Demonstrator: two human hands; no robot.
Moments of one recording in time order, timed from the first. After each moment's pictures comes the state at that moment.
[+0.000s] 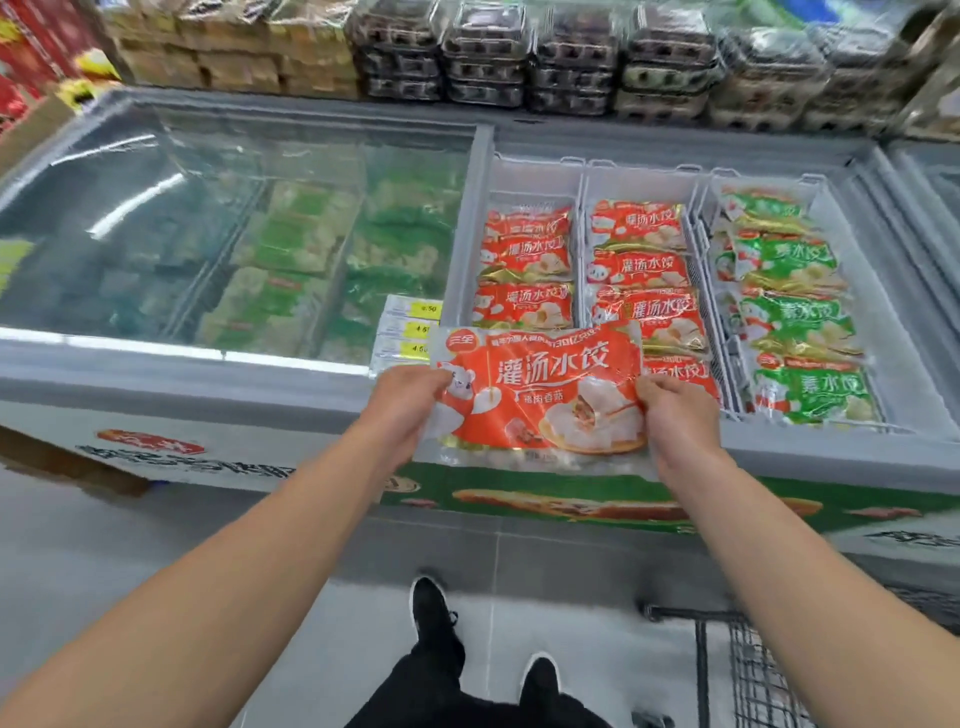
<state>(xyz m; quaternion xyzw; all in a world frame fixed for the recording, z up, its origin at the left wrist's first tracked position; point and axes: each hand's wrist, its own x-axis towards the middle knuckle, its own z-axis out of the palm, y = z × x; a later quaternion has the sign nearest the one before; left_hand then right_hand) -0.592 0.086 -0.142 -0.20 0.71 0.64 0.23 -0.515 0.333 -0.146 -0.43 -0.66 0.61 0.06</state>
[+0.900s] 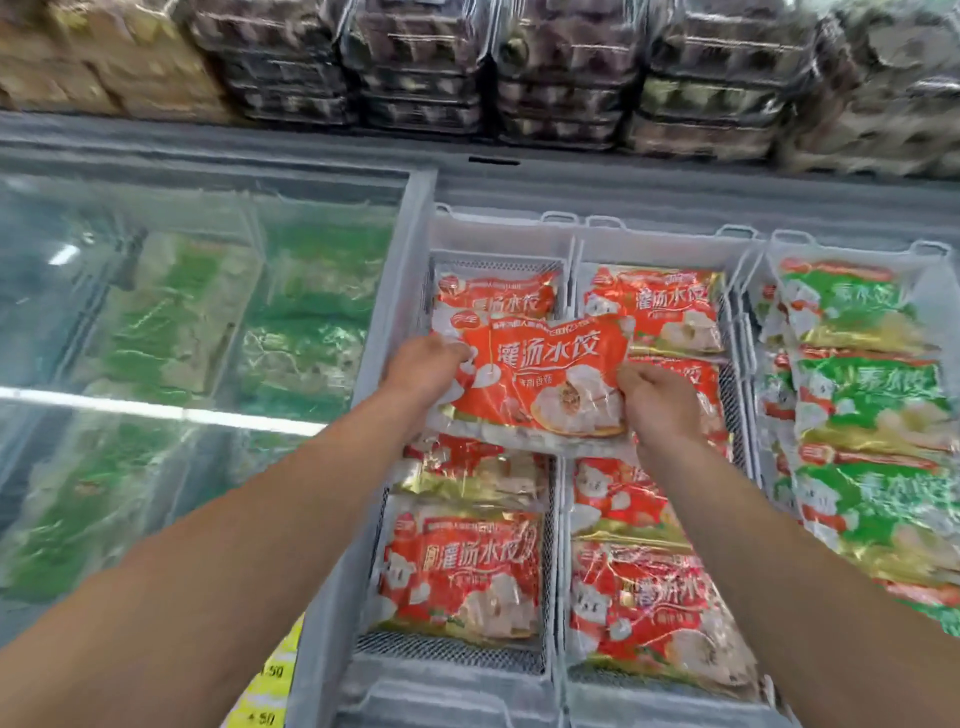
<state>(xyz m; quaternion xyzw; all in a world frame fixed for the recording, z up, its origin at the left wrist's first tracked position) -0.985 0.299 -0.193 -0.16 0.80 0.52 0.27 -0.898 0.508 -0.204 -0.44 -0.72 0.55 0.02</state>
